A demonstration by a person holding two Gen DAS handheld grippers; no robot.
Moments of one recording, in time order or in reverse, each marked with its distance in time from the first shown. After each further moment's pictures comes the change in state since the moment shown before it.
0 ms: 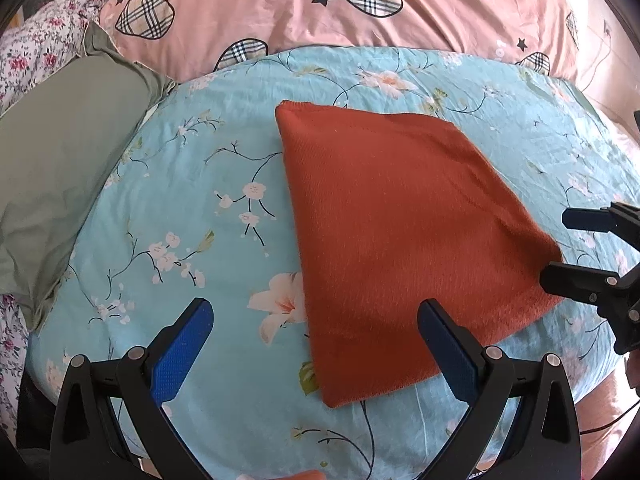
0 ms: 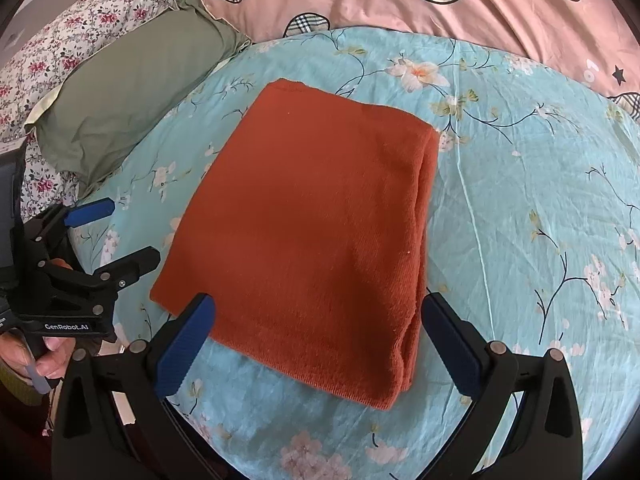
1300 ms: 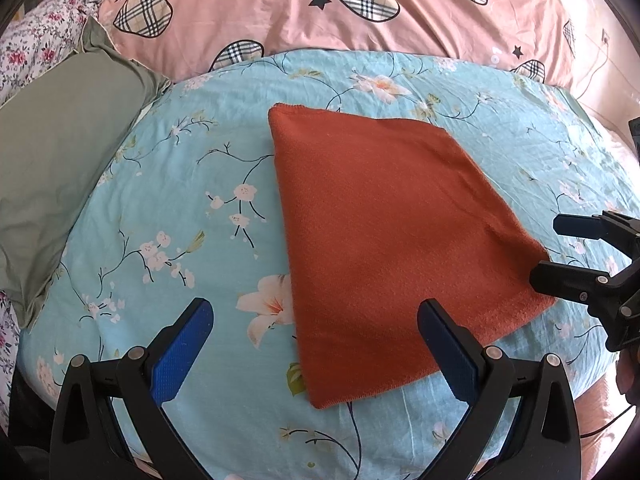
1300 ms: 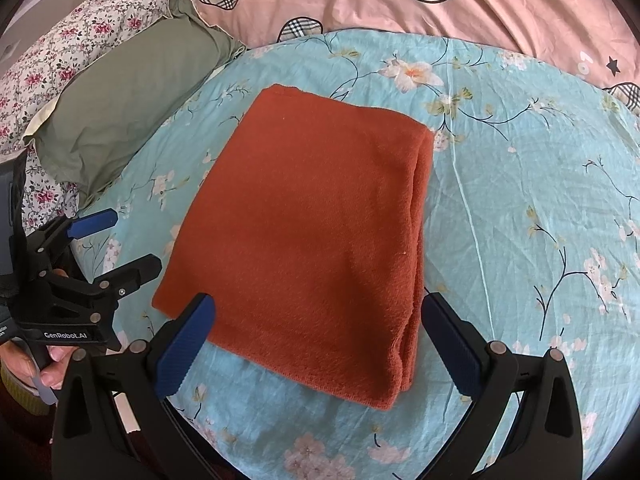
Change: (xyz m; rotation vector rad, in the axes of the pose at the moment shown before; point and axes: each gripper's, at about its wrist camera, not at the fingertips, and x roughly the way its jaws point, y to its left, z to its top) left arm -0.005 -0.004 0.001 -0.018 -0.008 -0.032; right arm -0.004 -0.002 0.001 0.035 -0.012 0.003
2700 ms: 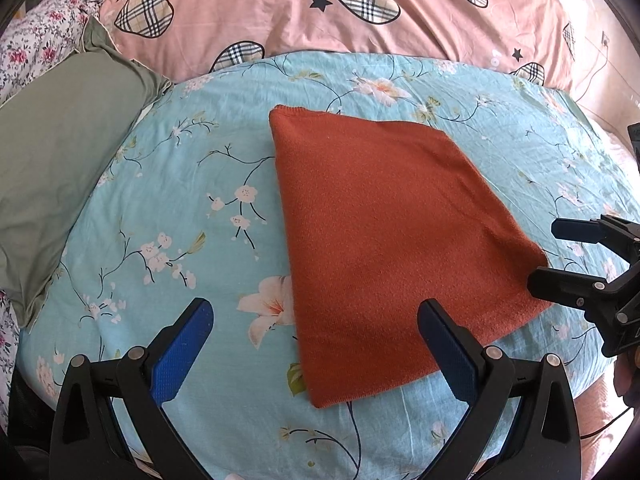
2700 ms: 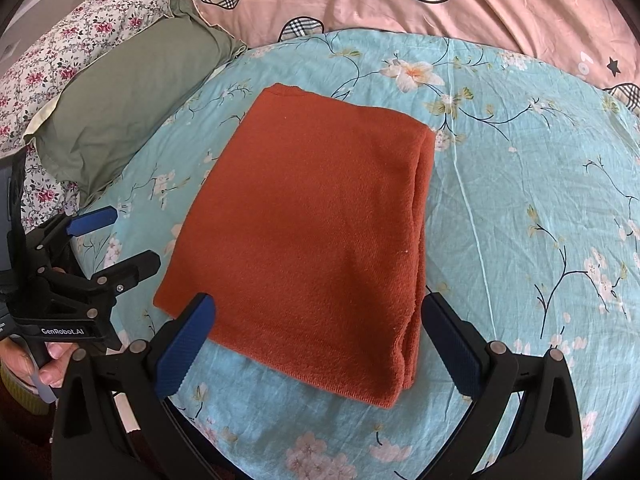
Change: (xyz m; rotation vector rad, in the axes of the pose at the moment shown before) left arm -0.002 0.000 -0.001 -0.005 -0.008 0.002; right arm 0.000 0.003 -0.001 0.004 0.001 -0.003
